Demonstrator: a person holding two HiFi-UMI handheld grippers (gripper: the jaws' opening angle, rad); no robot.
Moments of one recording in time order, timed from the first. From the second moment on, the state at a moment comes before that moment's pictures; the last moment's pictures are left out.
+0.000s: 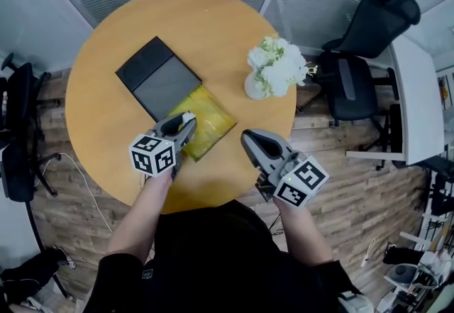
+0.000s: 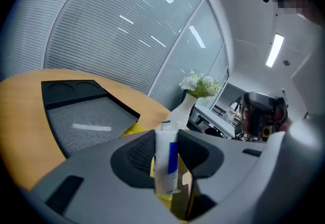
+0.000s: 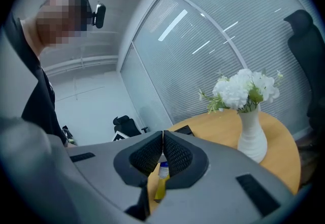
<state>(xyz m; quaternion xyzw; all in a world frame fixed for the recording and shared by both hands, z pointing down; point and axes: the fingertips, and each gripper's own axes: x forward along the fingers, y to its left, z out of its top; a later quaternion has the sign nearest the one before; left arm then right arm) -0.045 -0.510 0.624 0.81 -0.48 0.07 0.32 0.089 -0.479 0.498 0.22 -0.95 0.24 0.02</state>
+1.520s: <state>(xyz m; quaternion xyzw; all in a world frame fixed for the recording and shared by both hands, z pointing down) -0.068 -0.508 0.637 0.78 -0.52 0.16 0.29 0.080 -0.467 0.517 0.19 -0.94 0.28 0.00</state>
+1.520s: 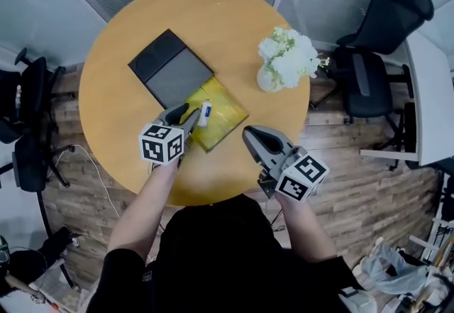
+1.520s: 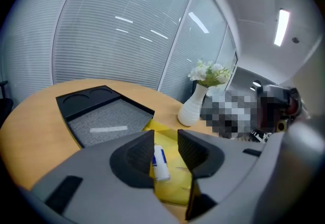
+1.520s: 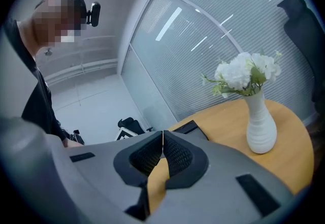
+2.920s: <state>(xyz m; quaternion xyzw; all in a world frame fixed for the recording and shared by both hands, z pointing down) -0.126 -0.197 0.437 0.81 -0.57 0.00 0.12 0.022 -0.233 0.400 0.17 -0.97 0.14 0.01</state>
